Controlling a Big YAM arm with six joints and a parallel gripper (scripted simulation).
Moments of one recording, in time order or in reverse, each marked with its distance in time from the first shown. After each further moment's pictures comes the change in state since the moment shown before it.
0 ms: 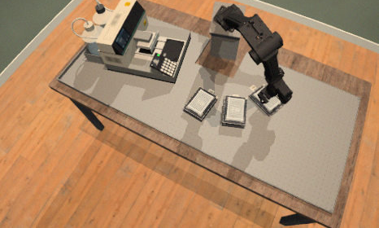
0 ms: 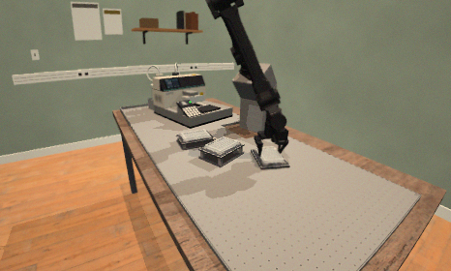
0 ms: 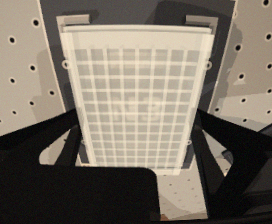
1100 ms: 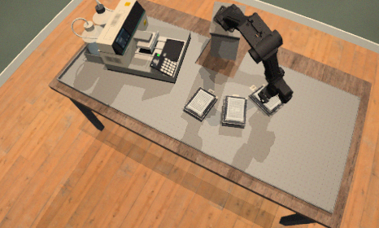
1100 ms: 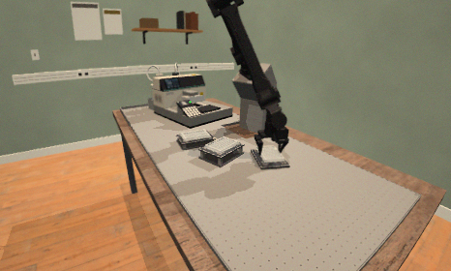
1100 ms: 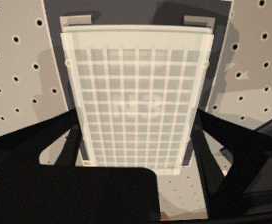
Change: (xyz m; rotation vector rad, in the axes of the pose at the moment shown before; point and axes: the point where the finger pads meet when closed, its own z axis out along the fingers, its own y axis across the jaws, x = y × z) arm -0.001 0.000 -0.005 0.000 0.000 0.000
